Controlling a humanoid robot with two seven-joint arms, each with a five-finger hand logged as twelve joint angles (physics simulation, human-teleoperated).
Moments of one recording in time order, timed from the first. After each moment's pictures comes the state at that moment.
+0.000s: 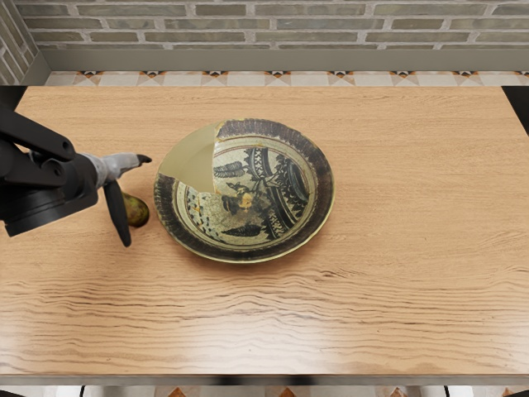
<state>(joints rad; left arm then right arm) -1.96 0.30 1.16 -1.63 -0.13 0.39 0.05 -0.04 0.00 -0.04 0.17 0.02 0.27 0.02</state>
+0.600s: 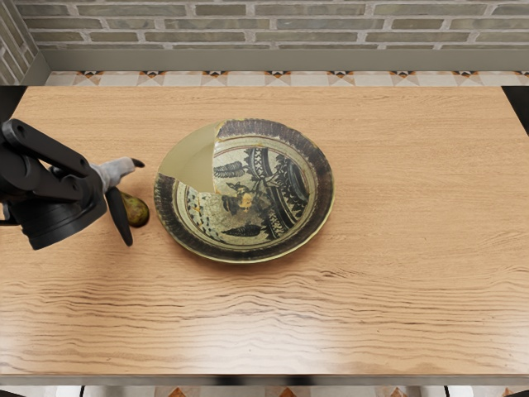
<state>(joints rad) -1.86 0.23 1.17 -1.56 -0.20 0.50 0.05 -0.04 0.00 -0.04 0.17 0.02 0.27 0.02</state>
